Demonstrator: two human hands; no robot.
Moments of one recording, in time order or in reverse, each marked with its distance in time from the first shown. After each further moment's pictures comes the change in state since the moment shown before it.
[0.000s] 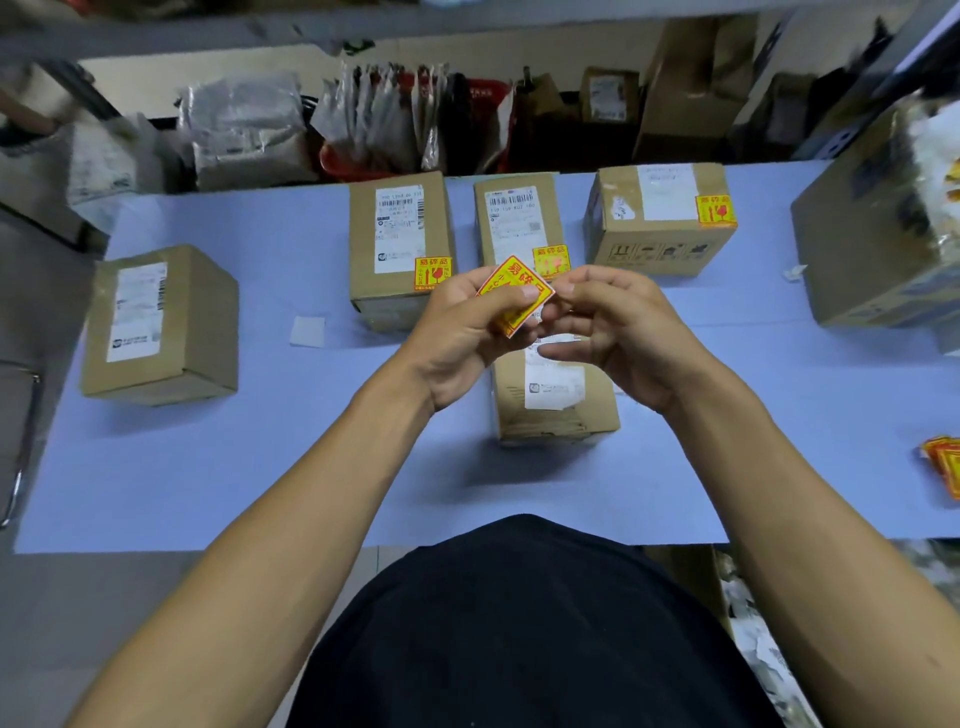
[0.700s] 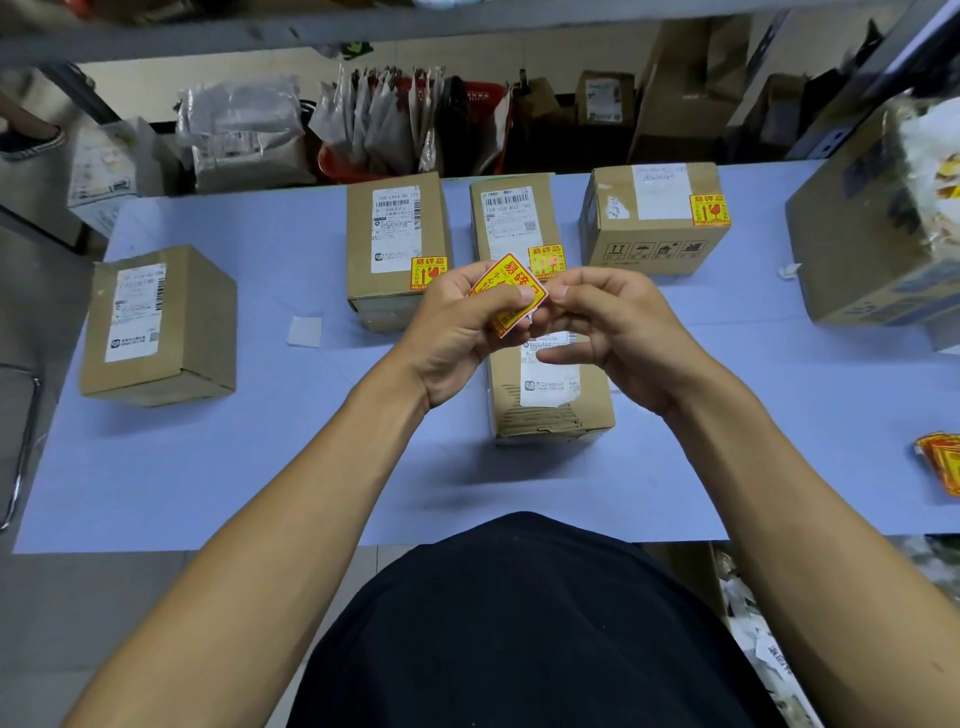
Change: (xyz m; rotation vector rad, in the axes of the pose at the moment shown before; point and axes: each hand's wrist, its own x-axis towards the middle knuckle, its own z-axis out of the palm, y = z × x) left_hand -0.005 0.001 0.003 0.033 0.005 0.052; right_hand -0.007 0.001 -0.001 -0.079 -0.032 -0.060
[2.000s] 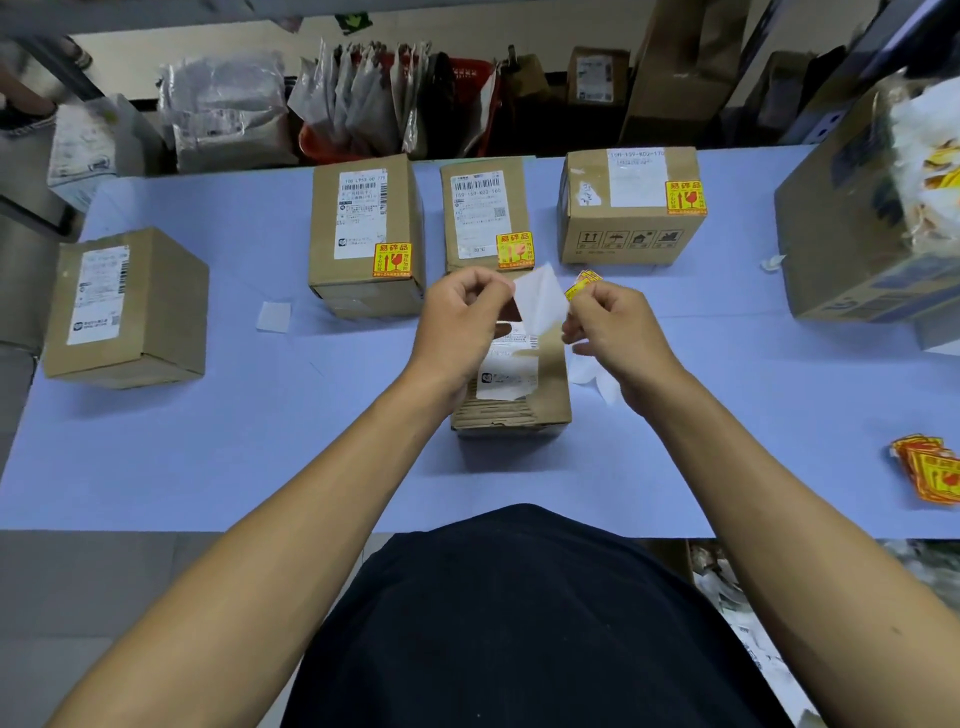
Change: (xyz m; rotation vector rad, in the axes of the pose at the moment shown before) left_hand 0.023 -0.041 0.050 0.320 0.375 0.079; right_hand 0.008 0.034 -0.065 -0.426 0.373 0.048
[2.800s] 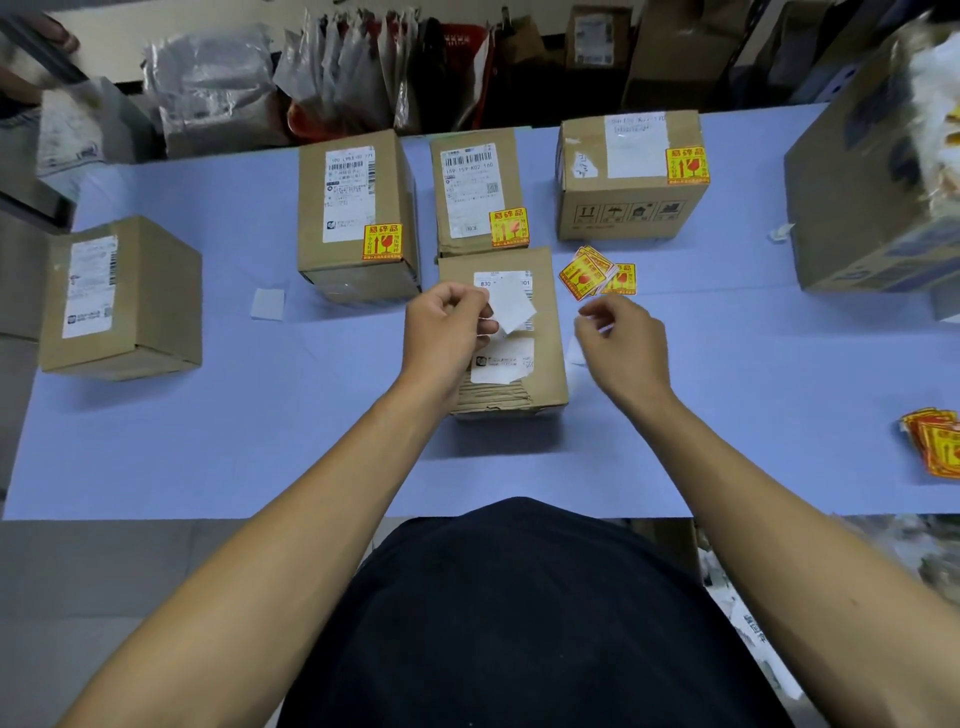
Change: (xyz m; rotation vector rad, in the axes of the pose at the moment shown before) left_hand 0.004 -0.033 0.001 0.001 0.170 -0.204; right_hand 0.003 0.057 -0.004 -0.443 0.245 -0.061
